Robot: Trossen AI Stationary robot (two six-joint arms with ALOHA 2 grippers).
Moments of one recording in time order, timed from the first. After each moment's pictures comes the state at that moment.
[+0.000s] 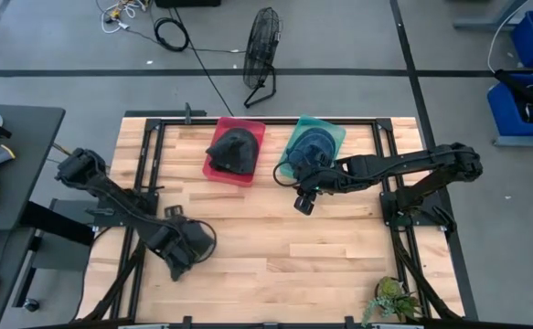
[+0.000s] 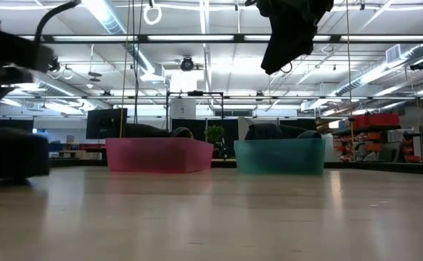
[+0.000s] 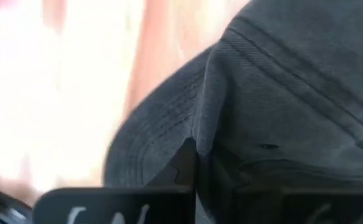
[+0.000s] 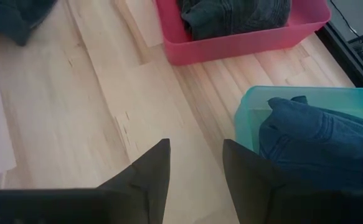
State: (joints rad) left arm -0.70 1.46 0.81 -0.97 -0.29 -0.92; right arm 0.09 1.45 1.22 -0.73 0.33 0.38
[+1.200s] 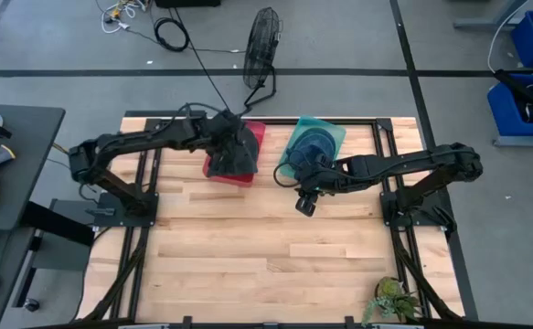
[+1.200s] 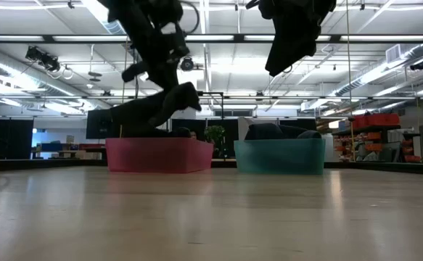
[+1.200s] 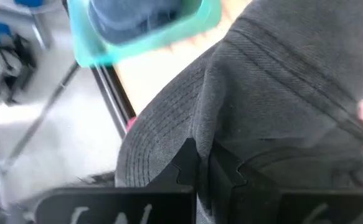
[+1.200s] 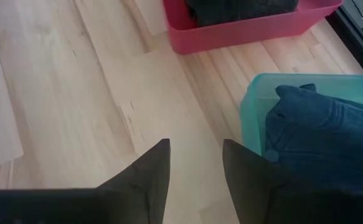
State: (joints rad) left arm 0.37 1.50 1.20 -0.59 -0.14 1.08; right arm 0.09 1.45 1.22 -0.76 0.30 0.40
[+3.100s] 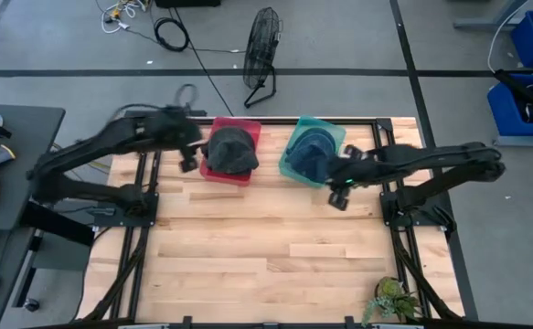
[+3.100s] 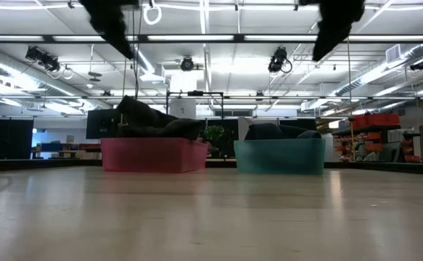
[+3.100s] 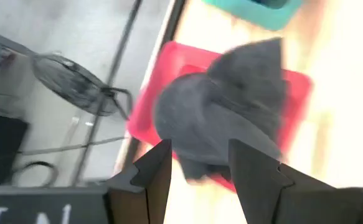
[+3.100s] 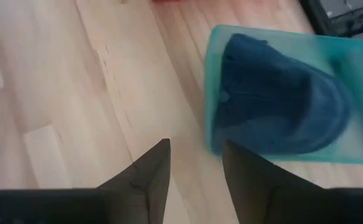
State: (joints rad) left arm 0.38 1.12 1.20 -0.92 -0.29 0.31; right arm 0.09 1.25 1.22 -1.08 0.30 0.36
